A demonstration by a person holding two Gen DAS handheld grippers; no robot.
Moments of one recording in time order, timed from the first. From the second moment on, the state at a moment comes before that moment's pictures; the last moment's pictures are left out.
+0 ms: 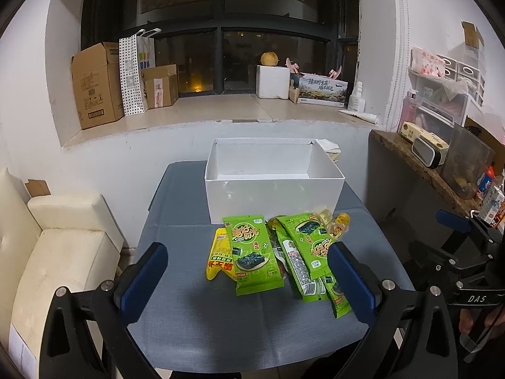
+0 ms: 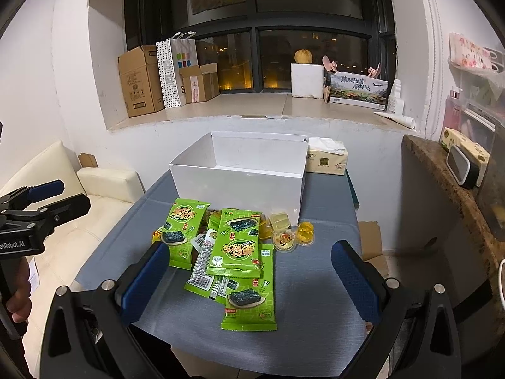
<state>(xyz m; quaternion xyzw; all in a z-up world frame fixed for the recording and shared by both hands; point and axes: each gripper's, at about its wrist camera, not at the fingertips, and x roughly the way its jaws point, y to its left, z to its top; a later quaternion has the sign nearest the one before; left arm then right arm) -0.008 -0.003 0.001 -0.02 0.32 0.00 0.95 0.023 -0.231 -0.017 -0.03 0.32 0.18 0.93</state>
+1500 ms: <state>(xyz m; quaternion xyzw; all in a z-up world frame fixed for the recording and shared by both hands) -0.011 0.003 -0.001 -0.03 0.31 0.00 0.95 0.026 -0.221 -0.027 -0.03 0.32 0.20 0.93</state>
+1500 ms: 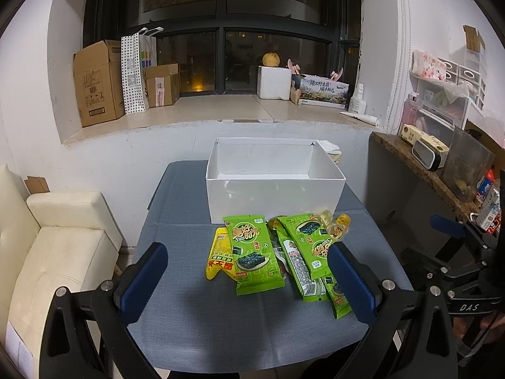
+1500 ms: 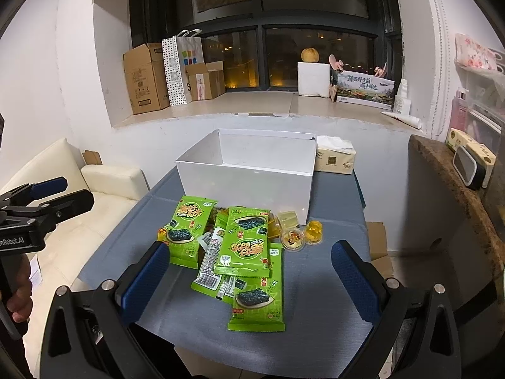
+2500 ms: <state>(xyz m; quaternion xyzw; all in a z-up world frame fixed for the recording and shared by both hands) -0.008 0.025 -0.050 -0.04 0.36 -0.01 0.93 0.170 -0.159 -0.162 -0.02 0.48 0.18 0.86</state>
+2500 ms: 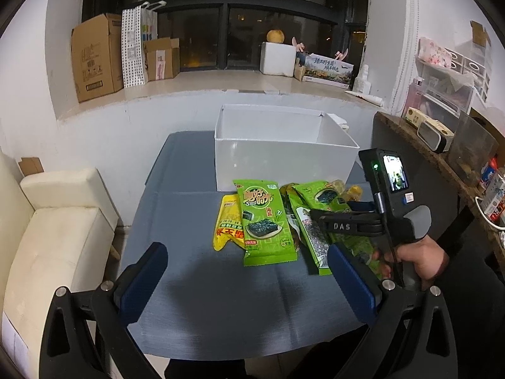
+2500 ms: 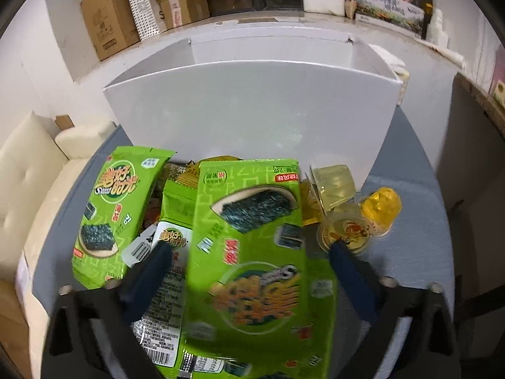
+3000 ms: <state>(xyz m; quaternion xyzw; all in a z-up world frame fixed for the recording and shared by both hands) 0.068 0.023 -0.097 -0.07 0.40 0.02 0.91 0.126 -0.198 -0.107 0.02 0.44 0.22 0.87</state>
